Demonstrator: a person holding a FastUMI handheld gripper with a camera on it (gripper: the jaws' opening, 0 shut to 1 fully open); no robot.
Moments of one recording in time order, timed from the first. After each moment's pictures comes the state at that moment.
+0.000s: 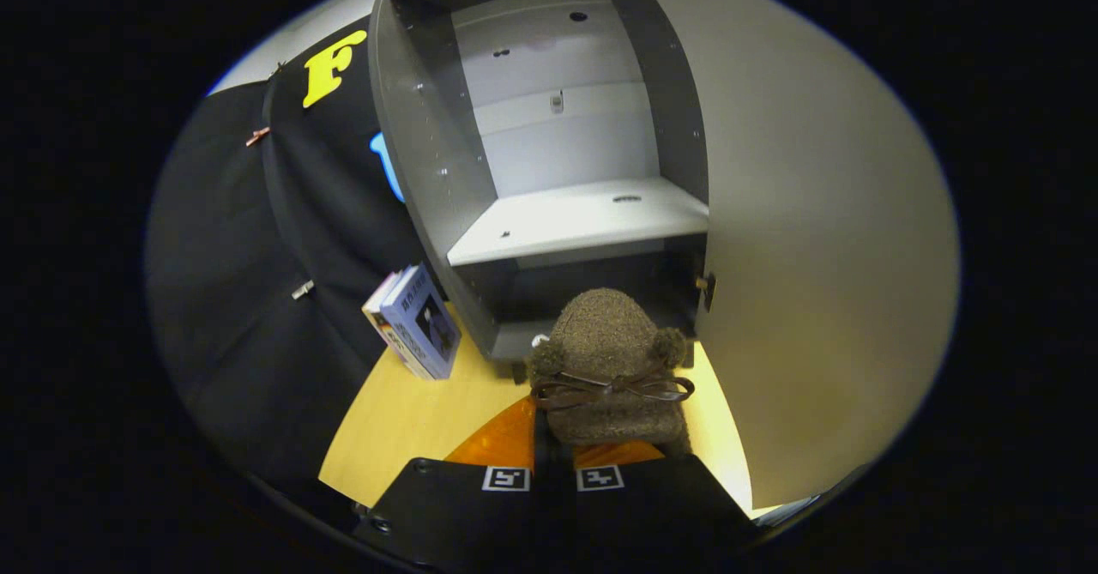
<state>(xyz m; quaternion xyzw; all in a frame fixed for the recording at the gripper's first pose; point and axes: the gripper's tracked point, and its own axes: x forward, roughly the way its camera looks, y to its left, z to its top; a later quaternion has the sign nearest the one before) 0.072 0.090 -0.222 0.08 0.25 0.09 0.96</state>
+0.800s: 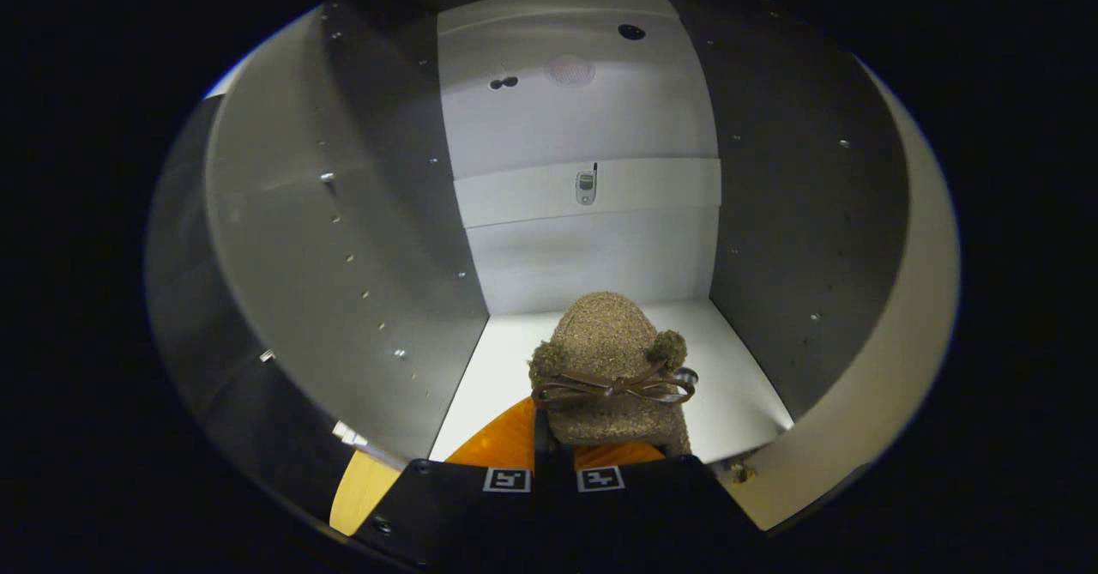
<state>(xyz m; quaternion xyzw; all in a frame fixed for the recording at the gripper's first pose) 0.317 0.138 -0.133 0.05 0.20 0.07 0.98</state>
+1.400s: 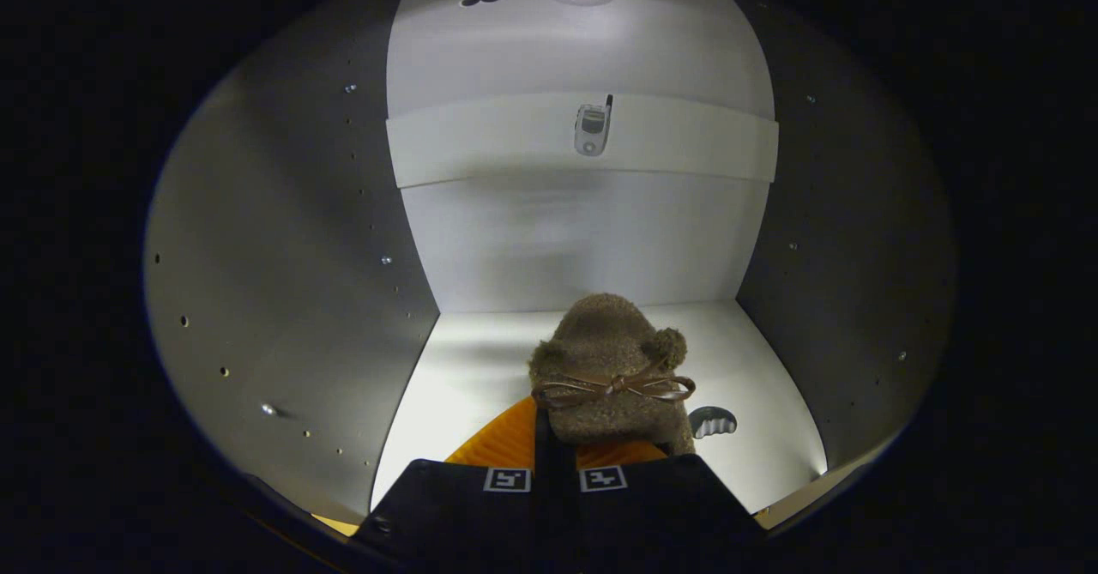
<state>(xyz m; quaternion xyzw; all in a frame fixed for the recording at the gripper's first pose) 0.408 0.143 -0.189 0.01 0.25 0.02 0.97</state>
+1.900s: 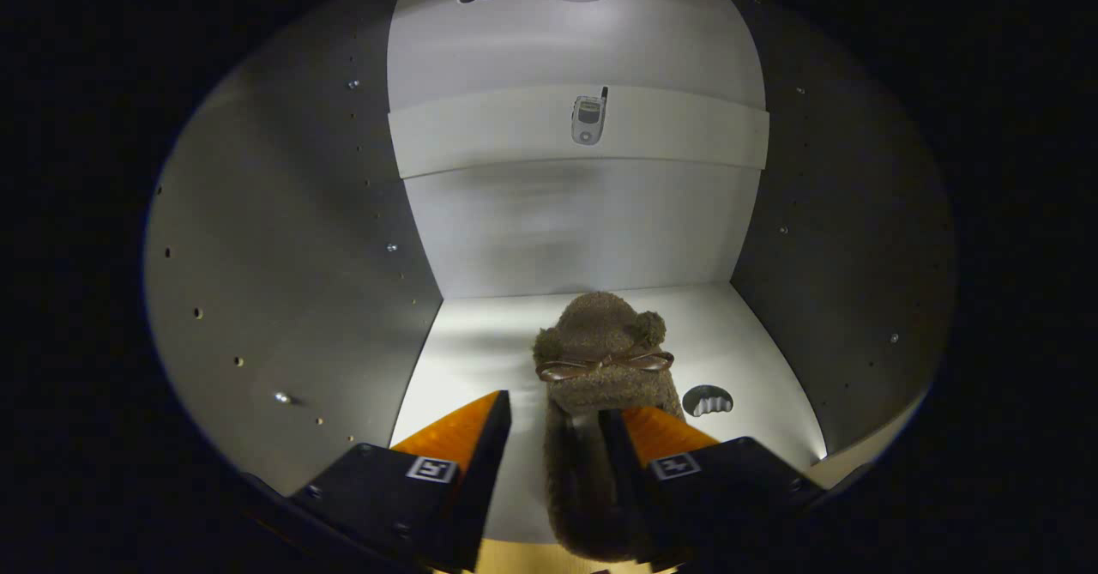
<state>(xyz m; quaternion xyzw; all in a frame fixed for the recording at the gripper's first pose) 0.378 0.151 -0.185 0.03 0.27 0.04 0.96</state>
